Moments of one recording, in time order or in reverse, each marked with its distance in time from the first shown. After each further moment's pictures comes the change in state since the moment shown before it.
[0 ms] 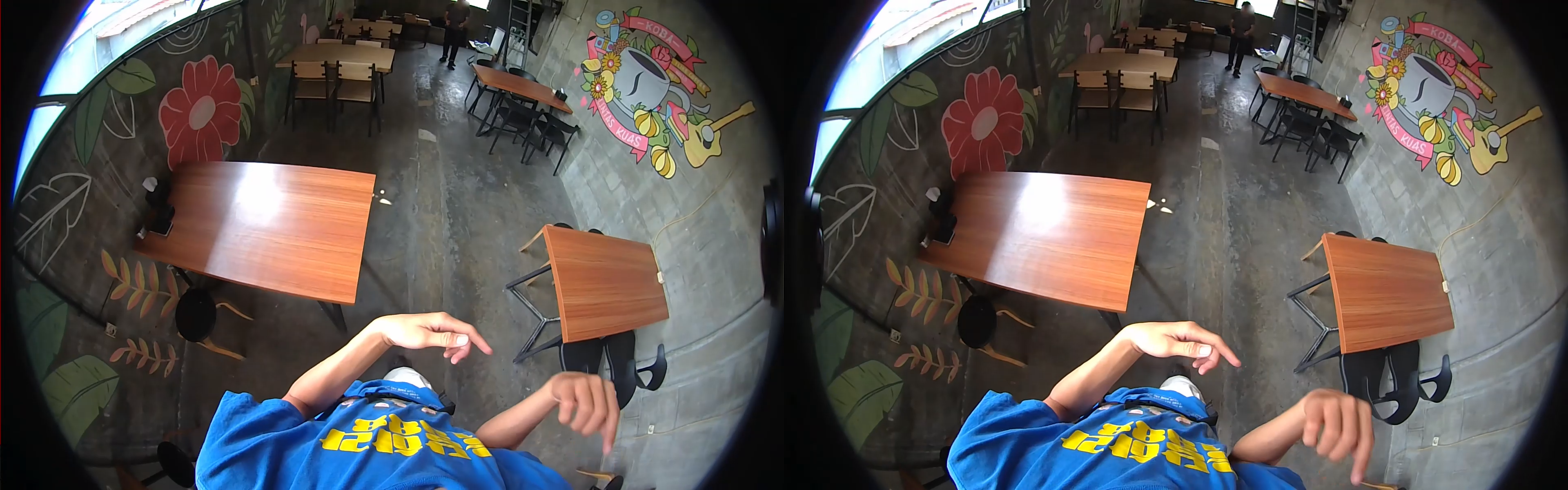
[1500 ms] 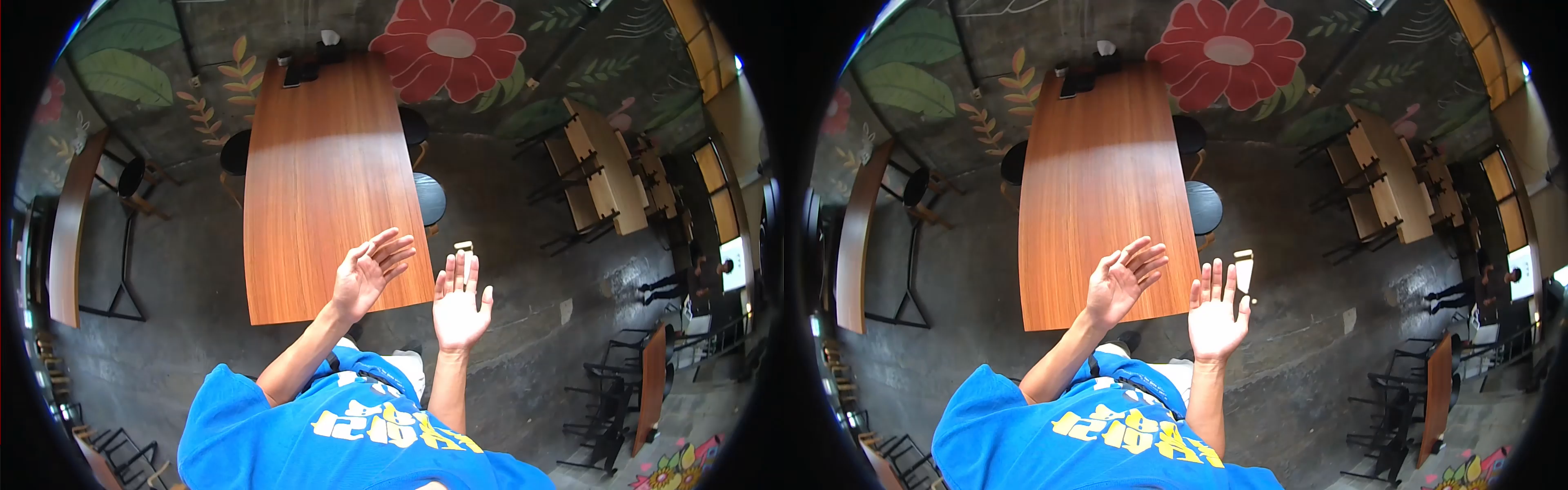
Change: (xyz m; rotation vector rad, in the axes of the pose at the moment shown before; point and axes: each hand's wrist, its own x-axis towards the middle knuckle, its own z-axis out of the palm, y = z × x) left_hand -0.037 -0.028 -0.511 -0.226 2.027 1.154; right_hand -0.110 0.444 -0.684 1.109 1.146 1.046
